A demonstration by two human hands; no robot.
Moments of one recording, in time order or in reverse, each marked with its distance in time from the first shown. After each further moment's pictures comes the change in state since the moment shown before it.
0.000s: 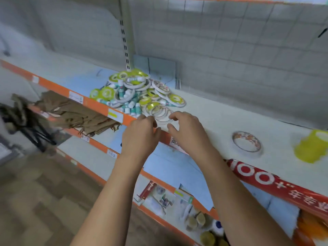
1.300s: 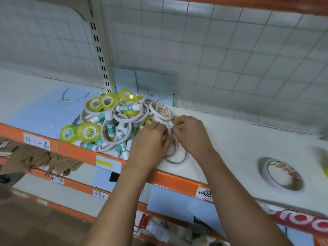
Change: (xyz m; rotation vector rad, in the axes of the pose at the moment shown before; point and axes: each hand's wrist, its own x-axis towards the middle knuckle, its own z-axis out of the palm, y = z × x) left_hand 0.159 -0.057 0.046 -0.187 -0.080 0.368; right_hand 0.157 0.020 0.061 0.010 0.161 0.260
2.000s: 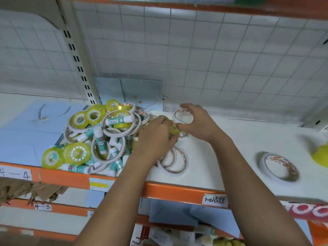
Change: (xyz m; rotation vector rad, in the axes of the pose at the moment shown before) left_hand 0.062 -0.007 0.017 -0.028 -0.201 0.203; right_hand 0.048 0.034 -0.028 0.024 -0.091 0.131
